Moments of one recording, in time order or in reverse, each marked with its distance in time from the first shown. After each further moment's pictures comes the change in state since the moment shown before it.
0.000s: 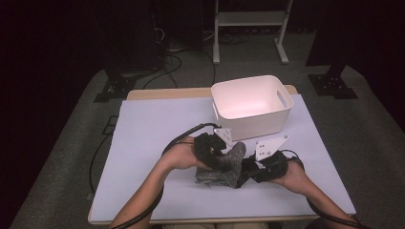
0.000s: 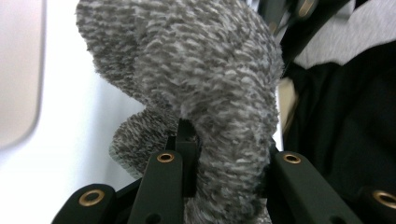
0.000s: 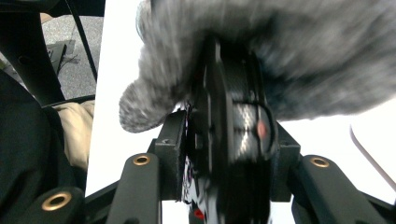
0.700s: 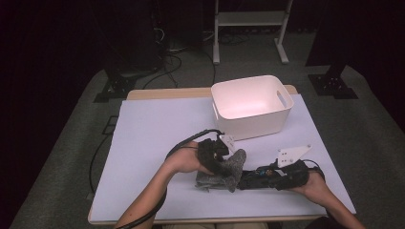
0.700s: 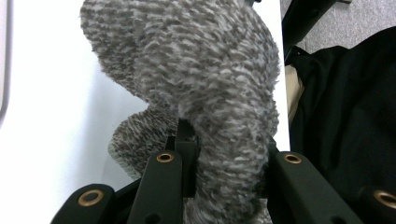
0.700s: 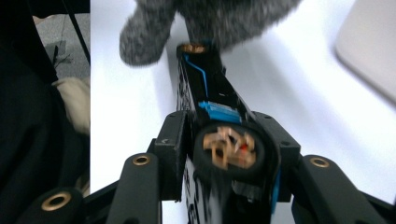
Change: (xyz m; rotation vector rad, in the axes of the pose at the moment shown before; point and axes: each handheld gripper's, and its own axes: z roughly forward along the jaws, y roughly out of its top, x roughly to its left) left arm 0.003 -0.002 0.020 0.037 -0.026 -0.007; right arm 0.003 -0.059 -0.030 0.024 -0.035 0.113
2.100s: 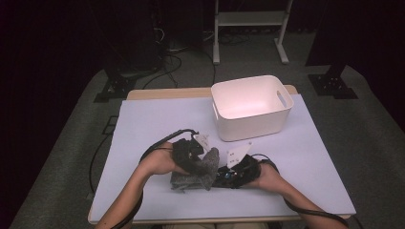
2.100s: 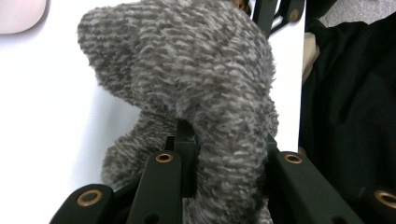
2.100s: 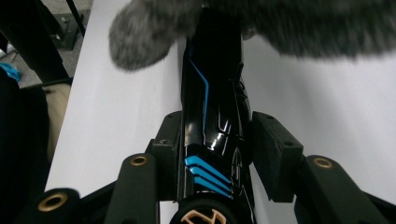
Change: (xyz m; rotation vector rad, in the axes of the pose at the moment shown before) left arm -0.003 -0.054 -0.039 0.048 0.075 -0.094; right arm 0.006 0.068 0.111 0.084 0.135 -0.168
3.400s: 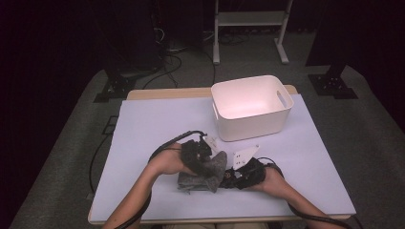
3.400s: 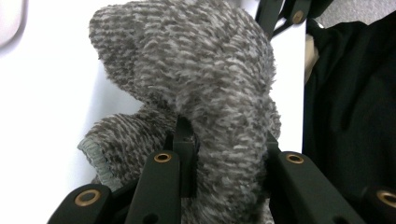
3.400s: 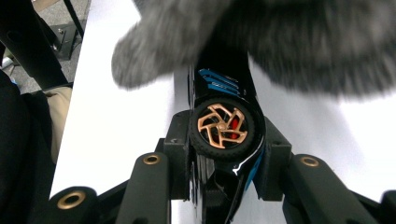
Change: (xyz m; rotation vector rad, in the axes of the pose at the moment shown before) left arm 0.004 0.007 0.016 0.008 -0.024 0.000; right arm 0.006 -0.018 -0.009 -0.020 -0.027 0.049
